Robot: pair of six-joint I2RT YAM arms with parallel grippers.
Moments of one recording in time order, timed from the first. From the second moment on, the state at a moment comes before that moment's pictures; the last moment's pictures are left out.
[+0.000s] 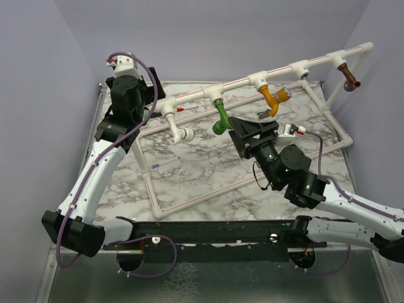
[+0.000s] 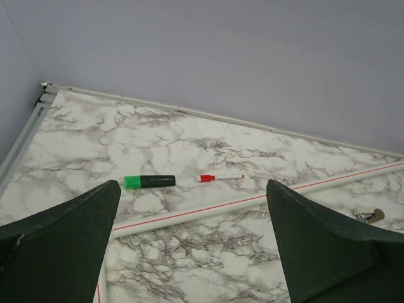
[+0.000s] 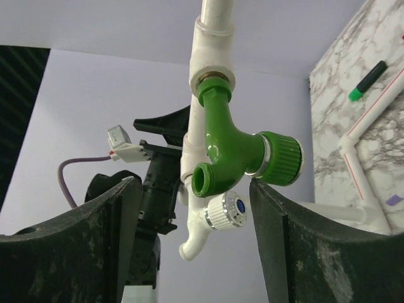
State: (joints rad) left arm -0.33 1.25 1.37 -0.27 -0.35 -0.28; right arm 1.09 0.94 0.90 0.16 0.70 1.38
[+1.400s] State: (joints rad) left arm -0.33 1.25 1.37 -0.27 -0.35 -0.28; right arm 1.09 0.92 1.31 -0.38 0.24 -0.60
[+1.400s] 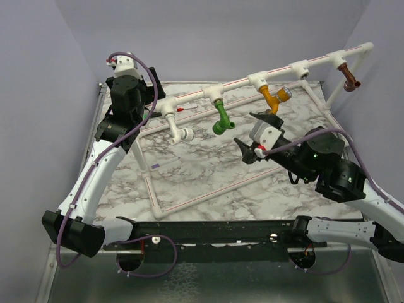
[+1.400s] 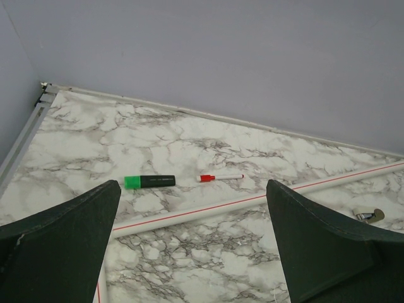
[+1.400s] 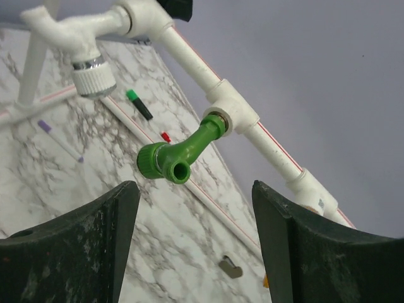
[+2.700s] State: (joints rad) left arm -0.33 1.25 1.37 -0.27 -0.35 -0.28; right arm 1.18 1.13 1.01 0.07 0.58 -1.87
